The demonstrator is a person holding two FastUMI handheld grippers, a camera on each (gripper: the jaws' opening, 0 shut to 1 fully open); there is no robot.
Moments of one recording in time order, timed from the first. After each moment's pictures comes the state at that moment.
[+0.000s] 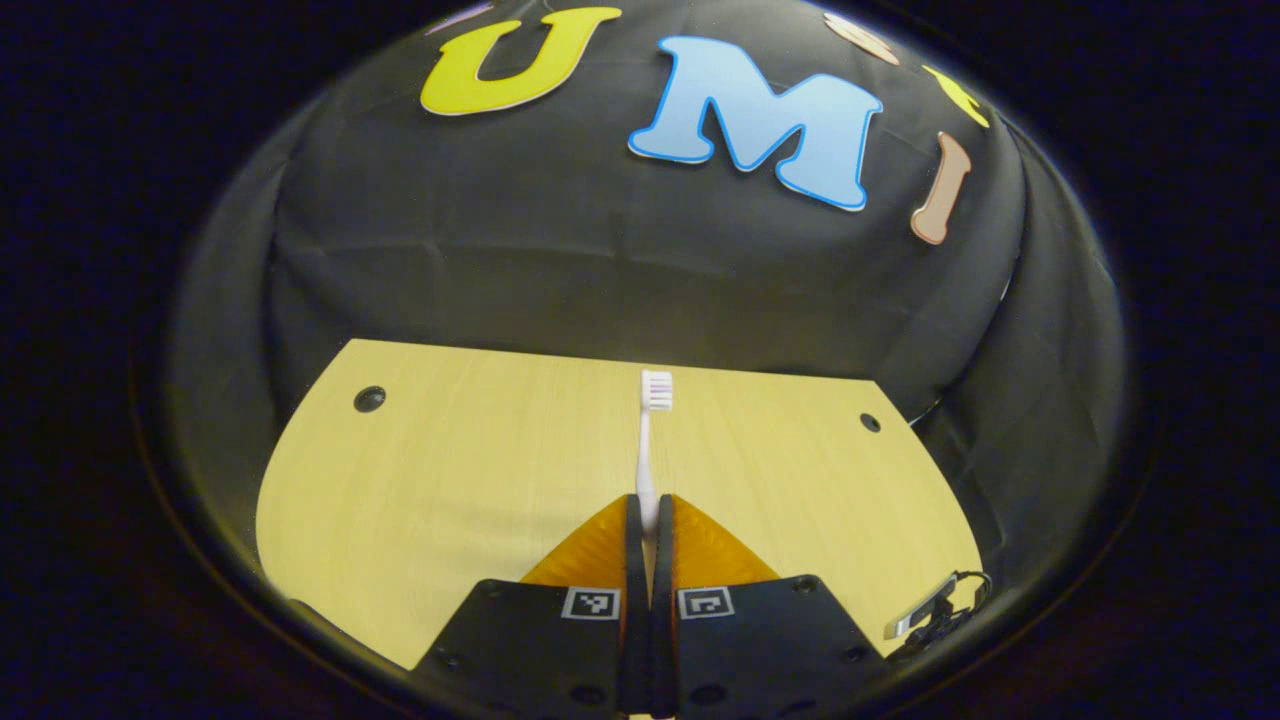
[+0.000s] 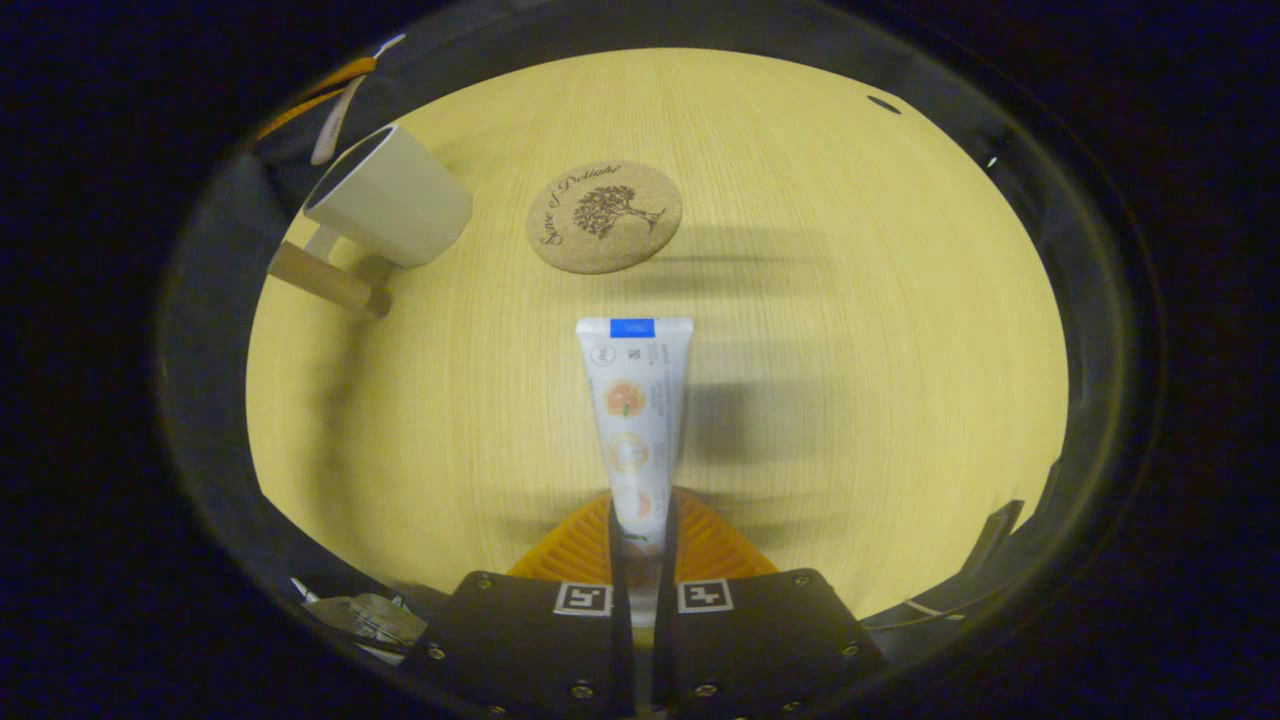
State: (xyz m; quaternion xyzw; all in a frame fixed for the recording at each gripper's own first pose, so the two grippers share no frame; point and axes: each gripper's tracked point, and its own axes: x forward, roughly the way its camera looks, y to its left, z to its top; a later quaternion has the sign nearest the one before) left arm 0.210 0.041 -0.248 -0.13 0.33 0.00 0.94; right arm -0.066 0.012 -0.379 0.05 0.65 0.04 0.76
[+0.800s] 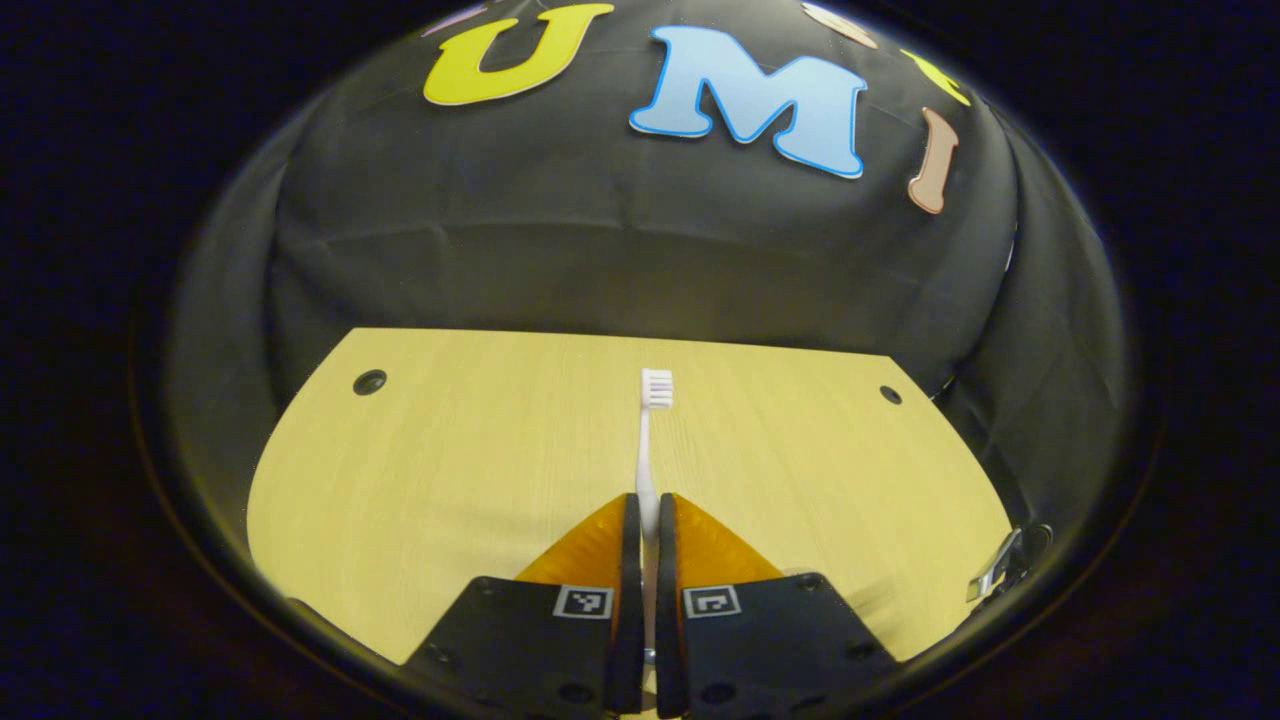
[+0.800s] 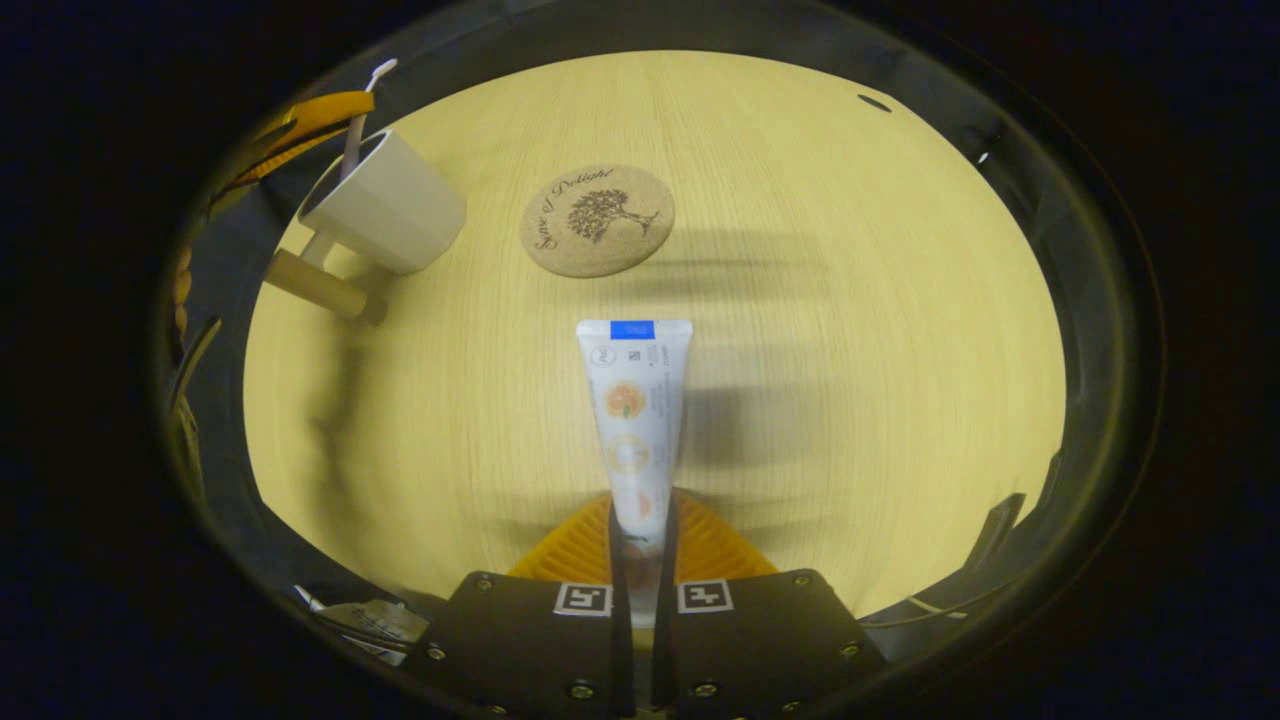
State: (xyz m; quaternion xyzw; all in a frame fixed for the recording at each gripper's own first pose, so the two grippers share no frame) left arm 0.179 0.048 -0.302 -0.10 0.34 0.00 0.94; right arm -0.065 0.013 -0.378 0.06 0.64 0.02 0.76
